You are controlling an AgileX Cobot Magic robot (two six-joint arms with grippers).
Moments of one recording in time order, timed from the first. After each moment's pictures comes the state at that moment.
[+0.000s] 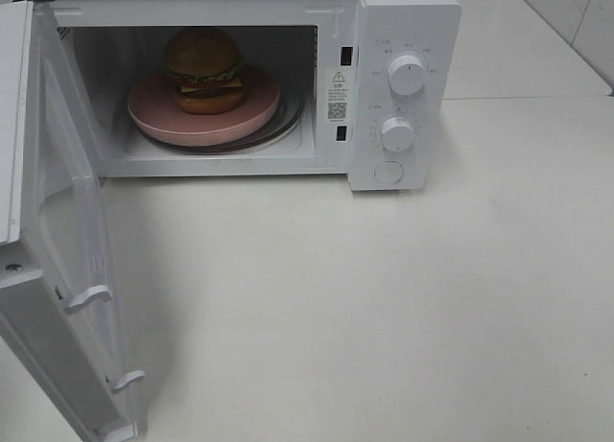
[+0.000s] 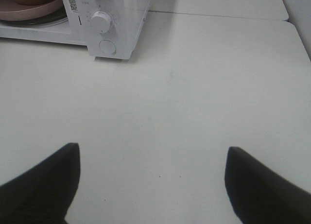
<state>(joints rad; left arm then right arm) -0.01 0.22 -0.54 -0.04 0.81 -0.04 0.20 0.00 -0.51 -0.09 1.02 0.09</state>
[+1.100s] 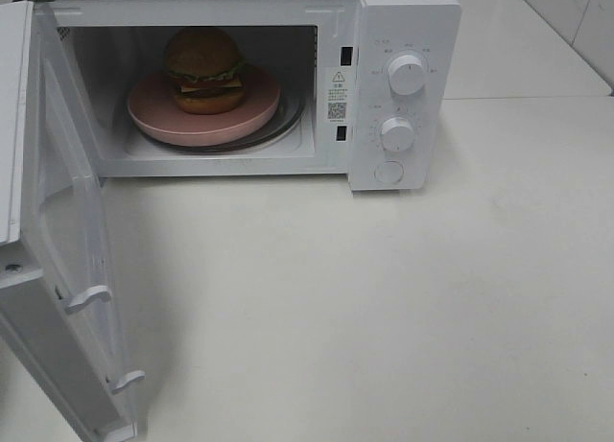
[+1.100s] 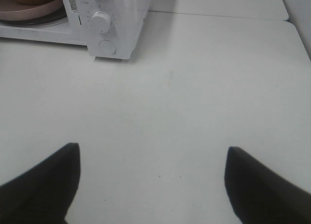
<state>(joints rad) -0.01 0.72 -0.07 0.05 -0.43 -0.09 0.20 0.00 -0.51 -0.09 1.02 0.09</state>
